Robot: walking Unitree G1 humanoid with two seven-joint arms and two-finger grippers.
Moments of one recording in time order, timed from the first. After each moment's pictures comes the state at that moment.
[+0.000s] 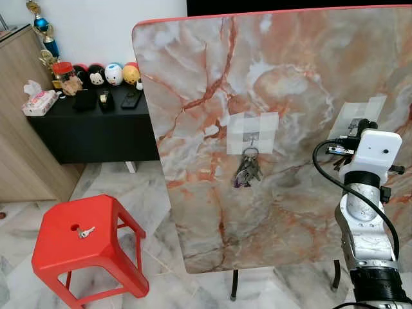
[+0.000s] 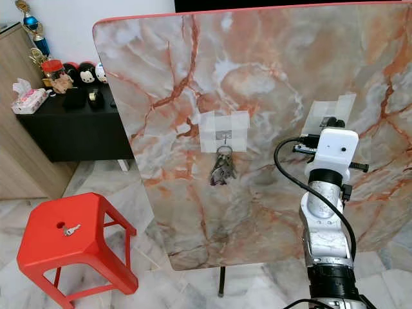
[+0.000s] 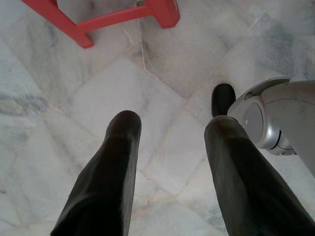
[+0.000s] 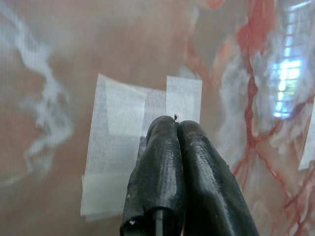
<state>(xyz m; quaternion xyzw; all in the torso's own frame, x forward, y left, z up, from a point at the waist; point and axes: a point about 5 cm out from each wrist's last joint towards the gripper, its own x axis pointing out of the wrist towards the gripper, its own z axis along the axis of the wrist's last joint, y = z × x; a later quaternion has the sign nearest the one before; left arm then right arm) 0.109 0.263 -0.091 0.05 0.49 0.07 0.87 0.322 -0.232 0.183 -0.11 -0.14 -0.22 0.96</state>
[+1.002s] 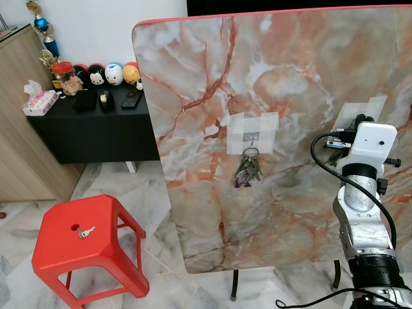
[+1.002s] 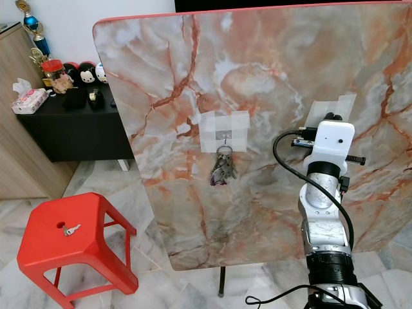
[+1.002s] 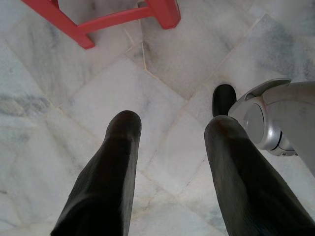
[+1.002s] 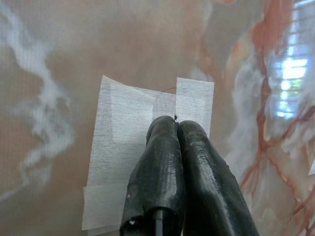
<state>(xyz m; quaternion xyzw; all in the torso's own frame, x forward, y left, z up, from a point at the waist) 0.110 0.264 -0.091 0.05 0.49 0.07 0.87 0.334 -0.233 0.185 -0.12 -0.13 -0.21 0.96</state>
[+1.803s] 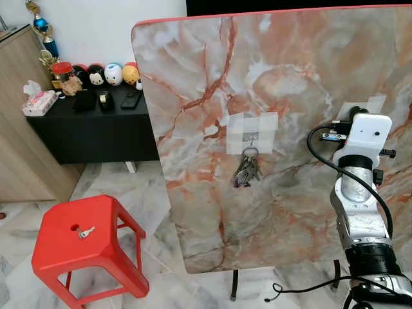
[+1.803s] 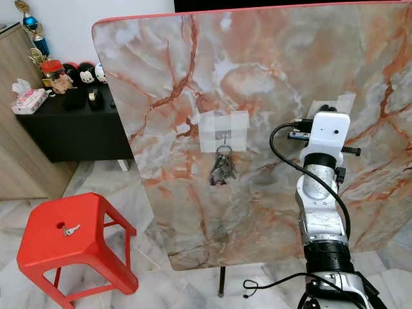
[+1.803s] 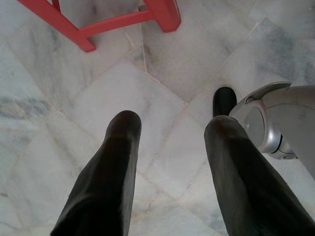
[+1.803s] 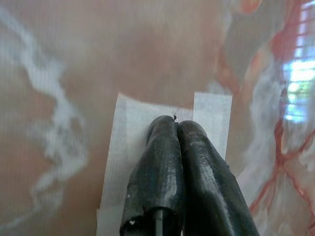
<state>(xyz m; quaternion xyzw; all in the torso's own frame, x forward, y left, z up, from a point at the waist) 0.111 0.264 -0.090 0.05 0.48 0.07 0.87 0.346 -0.228 0.190 -0.12 -0.13 -0.20 0.96</state>
